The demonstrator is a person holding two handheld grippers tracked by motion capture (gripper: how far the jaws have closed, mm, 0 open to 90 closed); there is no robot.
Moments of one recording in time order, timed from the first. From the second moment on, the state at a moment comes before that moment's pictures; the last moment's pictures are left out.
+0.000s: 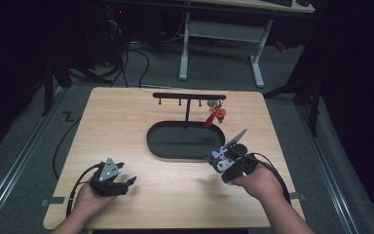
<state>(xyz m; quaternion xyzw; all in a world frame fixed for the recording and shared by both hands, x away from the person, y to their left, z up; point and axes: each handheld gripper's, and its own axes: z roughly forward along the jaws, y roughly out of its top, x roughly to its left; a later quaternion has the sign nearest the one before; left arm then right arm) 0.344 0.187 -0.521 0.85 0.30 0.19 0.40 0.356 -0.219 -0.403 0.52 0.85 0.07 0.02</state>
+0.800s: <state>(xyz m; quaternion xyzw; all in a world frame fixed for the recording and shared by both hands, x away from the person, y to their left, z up) 0.344 0.187 -0.519 0.85 0.30 0.20 0.39 0.406 -0.192 -0.361 0.50 0.86 0.08 0.01</state>
